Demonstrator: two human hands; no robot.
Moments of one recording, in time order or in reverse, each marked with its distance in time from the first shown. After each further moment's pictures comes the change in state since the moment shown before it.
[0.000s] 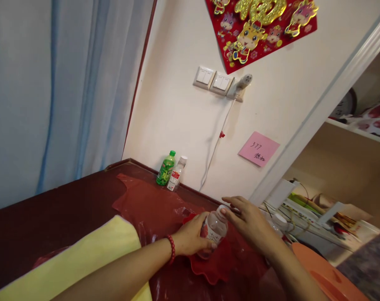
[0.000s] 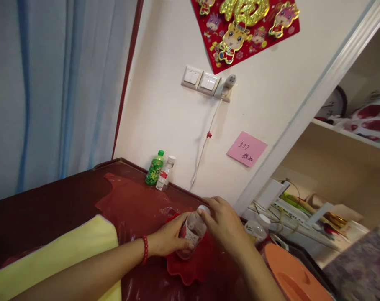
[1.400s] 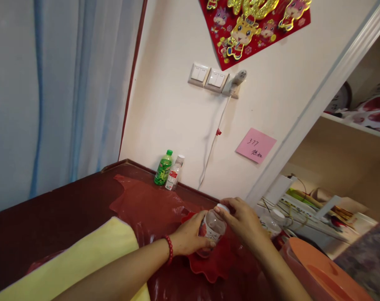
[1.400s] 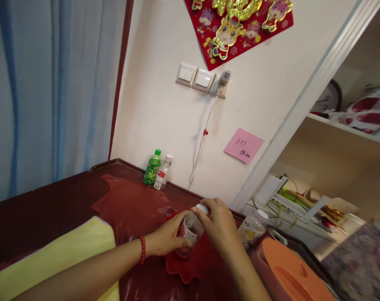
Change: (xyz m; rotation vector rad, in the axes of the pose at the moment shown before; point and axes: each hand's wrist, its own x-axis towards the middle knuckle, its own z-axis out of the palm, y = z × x) left_hand 0.001 0.003 0.001 -0.014 -0.004 -0.007; right_hand -0.002 0.009 0.023 0.117 0.165 0.118
